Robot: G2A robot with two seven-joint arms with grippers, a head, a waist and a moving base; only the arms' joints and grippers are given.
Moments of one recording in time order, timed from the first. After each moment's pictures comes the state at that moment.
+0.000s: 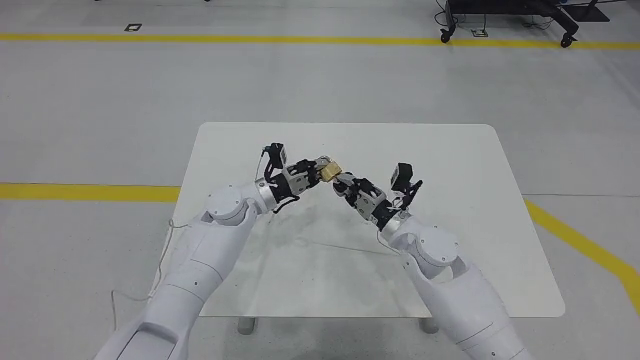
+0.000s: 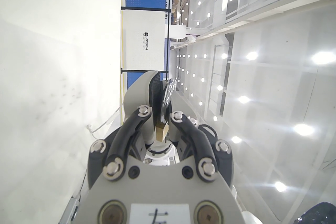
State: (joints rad) left arm 0.94 -1.39 -1.05 -0.95 -0.50 -0.20 -0.86; right arm -1.39 -1.29 1.15 -1.56 0.50 0.01 0.33
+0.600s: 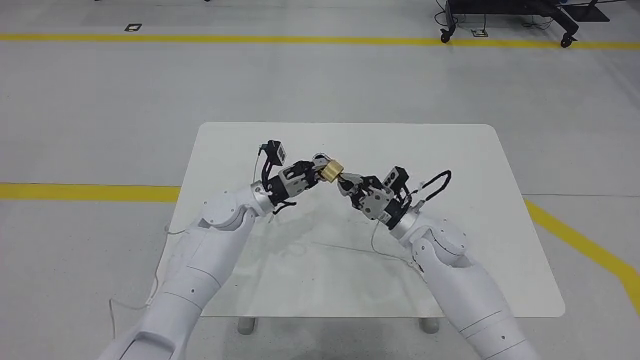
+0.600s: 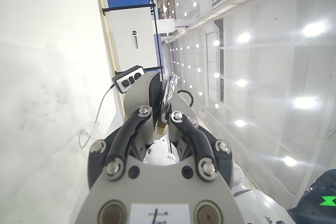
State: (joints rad) left arm 0.99 -1.38 -1.09 -1.00 -0.51 -0.30 -0.89; right arm -1.35 -1.30 1.21 -1.43 0.88 0.08 0.62
